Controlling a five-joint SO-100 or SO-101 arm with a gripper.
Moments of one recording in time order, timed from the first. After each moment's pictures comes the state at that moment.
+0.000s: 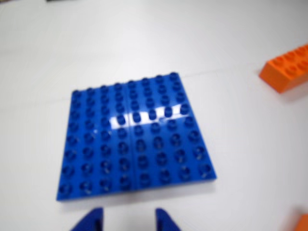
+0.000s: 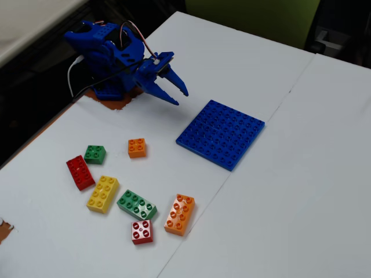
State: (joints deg) arm 0.0 187.8 178.1 40.6 -85.4
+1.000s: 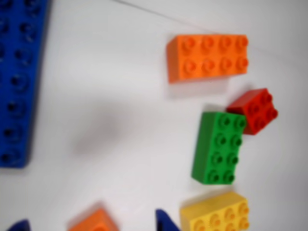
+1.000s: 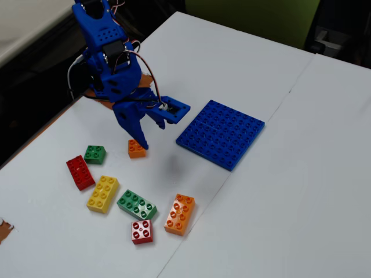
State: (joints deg) arm 31.2 96.2 100.0 52.0 -133.2
